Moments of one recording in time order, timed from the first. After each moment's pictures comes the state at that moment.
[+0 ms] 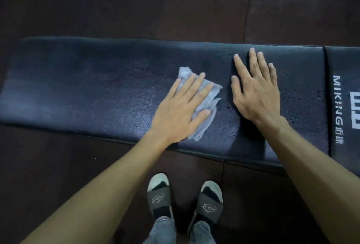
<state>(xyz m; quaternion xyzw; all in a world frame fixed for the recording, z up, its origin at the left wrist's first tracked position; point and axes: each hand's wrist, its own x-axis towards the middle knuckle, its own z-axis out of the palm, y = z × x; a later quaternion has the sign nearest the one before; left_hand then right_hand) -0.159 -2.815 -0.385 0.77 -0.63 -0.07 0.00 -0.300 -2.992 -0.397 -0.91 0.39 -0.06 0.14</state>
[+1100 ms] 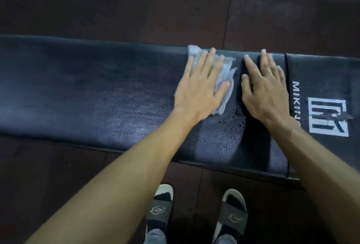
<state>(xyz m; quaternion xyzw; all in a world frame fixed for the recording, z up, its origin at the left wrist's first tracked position) -0.223 -2.952 -0.393 0.82 -0.57 -0.05 0.02 -0.363 -3.063 -0.393 -0.90 0.42 -0.05 0.13</state>
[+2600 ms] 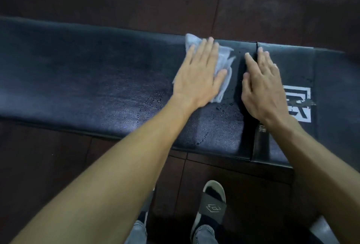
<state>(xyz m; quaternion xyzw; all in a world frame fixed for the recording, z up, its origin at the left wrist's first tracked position) -0.278 -2.990 -0.394 0.83 -0.56 -0.04 0.00 -0.434 -3.089 -0.395 -0.91 0.38 -0.07 0.16</state>
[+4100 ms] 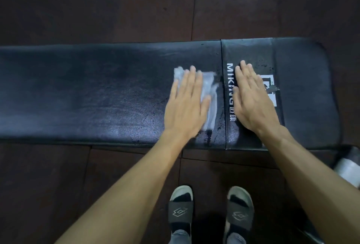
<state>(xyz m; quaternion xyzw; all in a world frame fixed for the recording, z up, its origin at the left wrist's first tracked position) -0.357 -2.955 -0.389 0.84 -0.54 -0.08 0.04 -0.506 -3.083 -0.396 -0.90 0.37 -0.06 0.21</state>
